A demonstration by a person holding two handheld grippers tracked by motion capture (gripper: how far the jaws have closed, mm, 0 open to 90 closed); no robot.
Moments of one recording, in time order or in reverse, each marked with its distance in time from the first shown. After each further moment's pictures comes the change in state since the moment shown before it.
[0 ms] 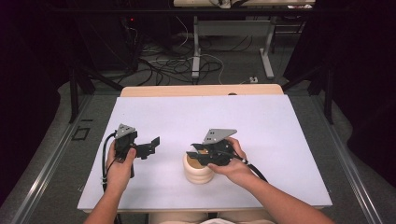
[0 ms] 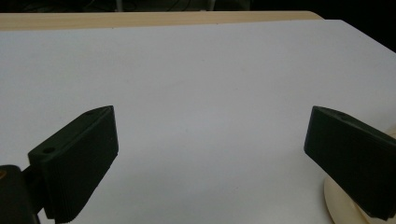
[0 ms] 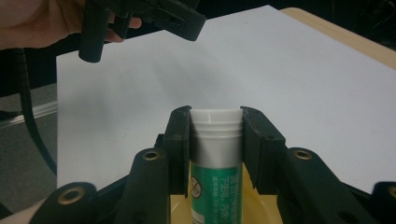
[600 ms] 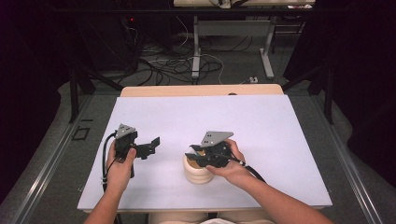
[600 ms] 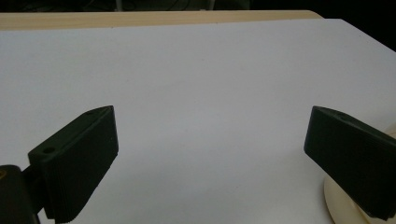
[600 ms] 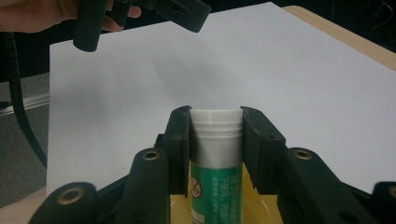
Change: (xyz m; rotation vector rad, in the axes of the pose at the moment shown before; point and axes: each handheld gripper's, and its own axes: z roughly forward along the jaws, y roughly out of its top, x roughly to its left) left arm 0.000 0.000 0.000 0.008 0.002 0.009; right arm 0.004 -0.004 0.007 0.016 -0.009 -0.029
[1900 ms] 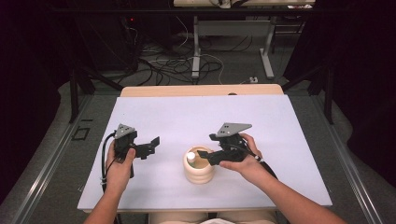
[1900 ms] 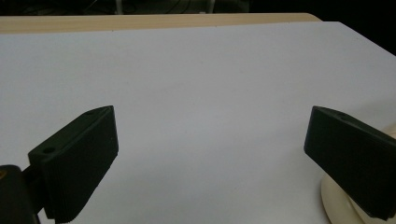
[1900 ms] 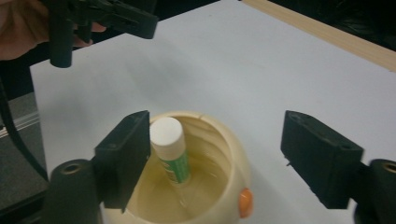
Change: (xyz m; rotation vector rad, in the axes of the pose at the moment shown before) left arm -0.001 0.001 -0.003 -0.016 -0.003 -0.007; right arm -0.018 0.007 -0.044 0.012 -0.094 0.123
